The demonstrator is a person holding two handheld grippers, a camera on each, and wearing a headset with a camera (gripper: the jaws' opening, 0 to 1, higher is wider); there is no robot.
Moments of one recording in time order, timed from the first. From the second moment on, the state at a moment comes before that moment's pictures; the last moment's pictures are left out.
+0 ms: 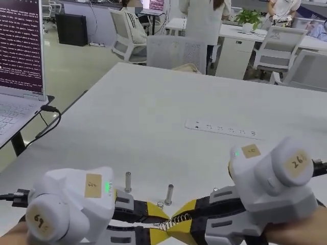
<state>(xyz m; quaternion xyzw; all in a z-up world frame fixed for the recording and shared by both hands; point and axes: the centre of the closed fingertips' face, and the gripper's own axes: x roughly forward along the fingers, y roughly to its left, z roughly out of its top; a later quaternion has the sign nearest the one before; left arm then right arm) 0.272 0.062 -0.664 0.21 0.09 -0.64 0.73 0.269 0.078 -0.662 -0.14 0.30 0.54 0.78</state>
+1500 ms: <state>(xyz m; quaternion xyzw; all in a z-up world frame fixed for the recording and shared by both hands) 0.271 0.063 -0.668 0.21 0.09 -0.64 0.73 0.268 0.078 -0.663 -0.18 0.33 0.54 0.76</state>
